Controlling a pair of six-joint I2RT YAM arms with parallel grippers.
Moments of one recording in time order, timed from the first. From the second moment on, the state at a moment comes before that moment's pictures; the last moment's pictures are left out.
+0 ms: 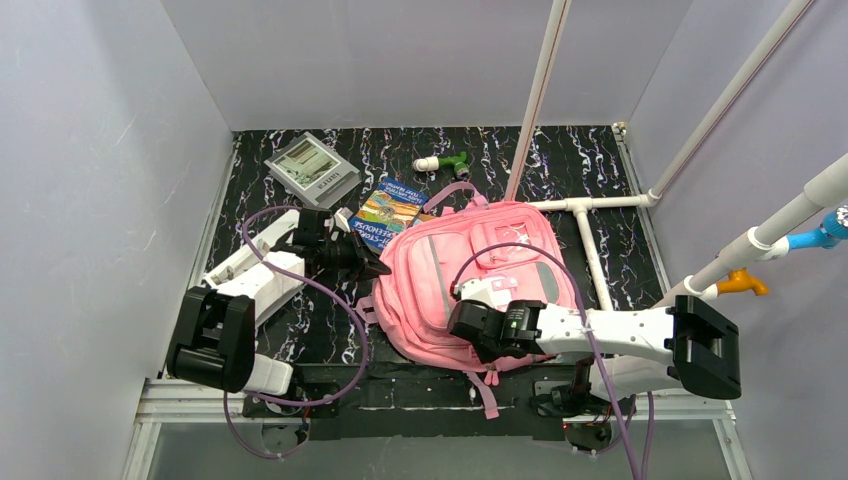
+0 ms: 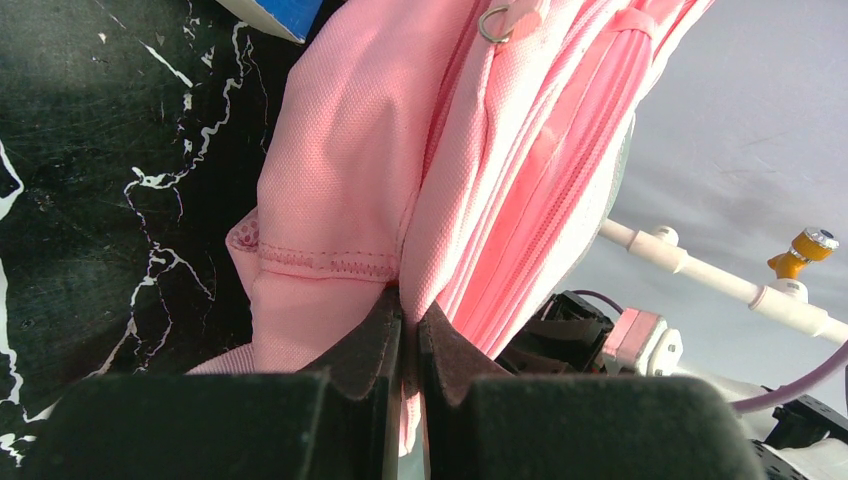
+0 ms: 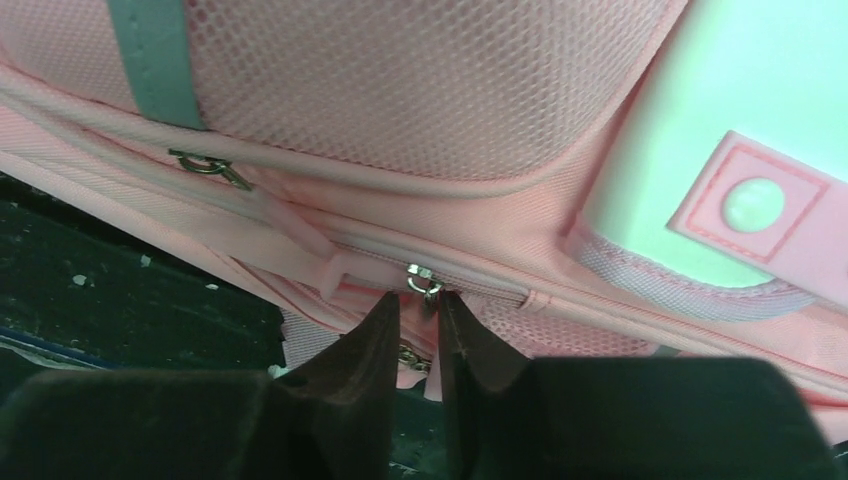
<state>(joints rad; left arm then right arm) -0.24 1.40 0.70 -0.20 0.69 -0.82 1.30 1.25 0.72 -0.73 0.31 0.71</state>
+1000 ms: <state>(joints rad) -0.26 1.33 0.69 -0.15 0.69 -0.84 1.33 1.39 0.92 -0.62 0.11 0.70</state>
